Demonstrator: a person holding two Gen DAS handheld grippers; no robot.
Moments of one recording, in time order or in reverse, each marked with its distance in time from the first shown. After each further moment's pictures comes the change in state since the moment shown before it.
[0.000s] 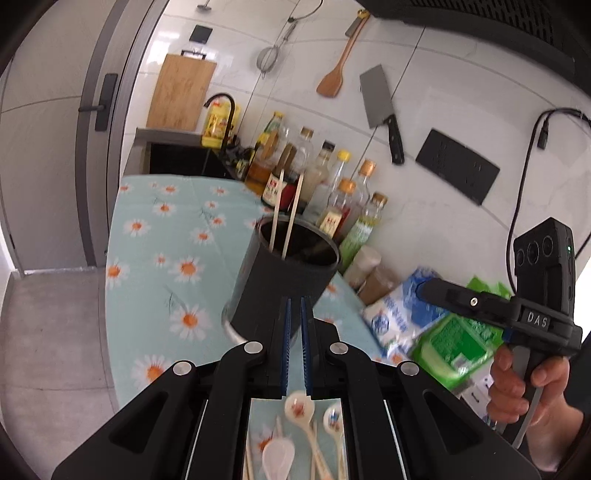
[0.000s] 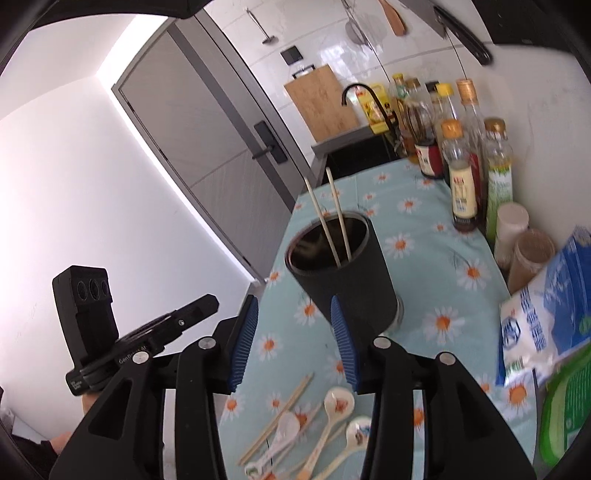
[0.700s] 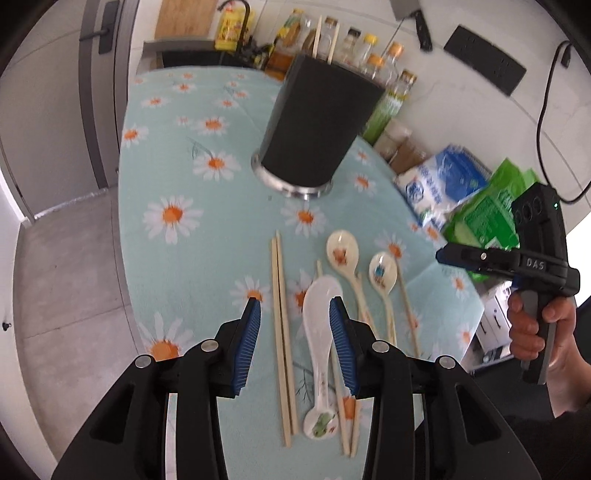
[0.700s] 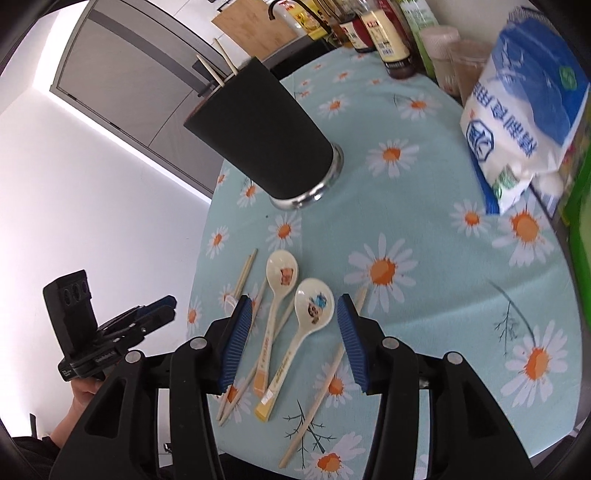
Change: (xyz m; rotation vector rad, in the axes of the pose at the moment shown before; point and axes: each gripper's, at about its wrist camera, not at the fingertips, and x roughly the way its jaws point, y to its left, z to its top) left arm 0.016 0.032 -0.104 -0.009 0.369 0.050; right arm 0.024 -0.069 -0.113 0.235 0.266 -0.026
